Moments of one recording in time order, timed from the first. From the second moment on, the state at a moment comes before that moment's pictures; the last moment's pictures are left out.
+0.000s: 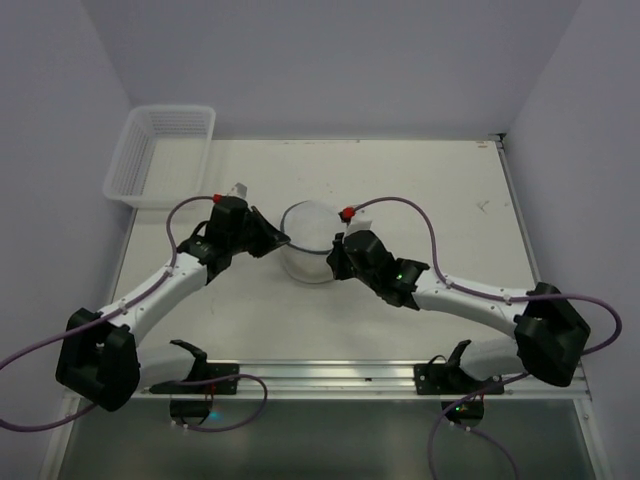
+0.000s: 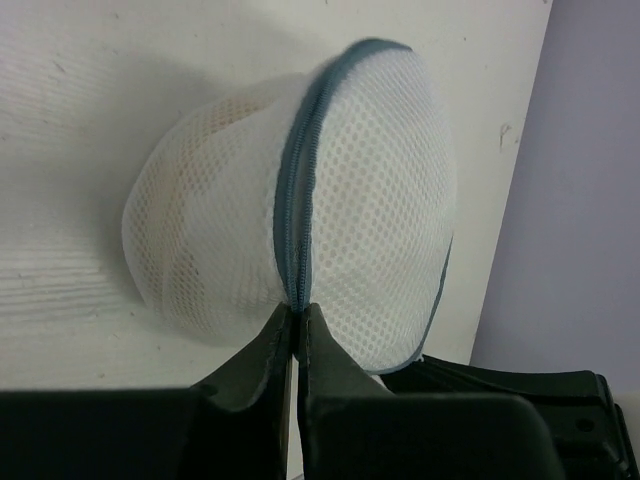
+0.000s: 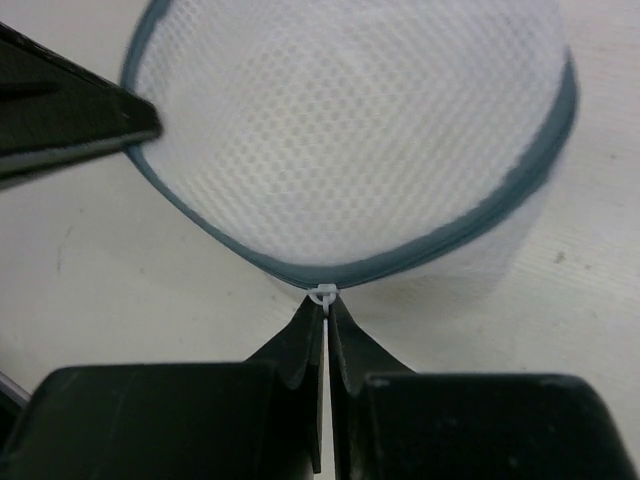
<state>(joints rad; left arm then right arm) -0.44 1.22 0.77 -0.19 0.16 -1.03 0.95 1.38 0.82 0.01 0.30 0.58</state>
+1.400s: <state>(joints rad) -0.44 1.27 0.82 -0.24 0.26 -0.94 0.96 1.53 1.00 -0.06 0.01 0.61</state>
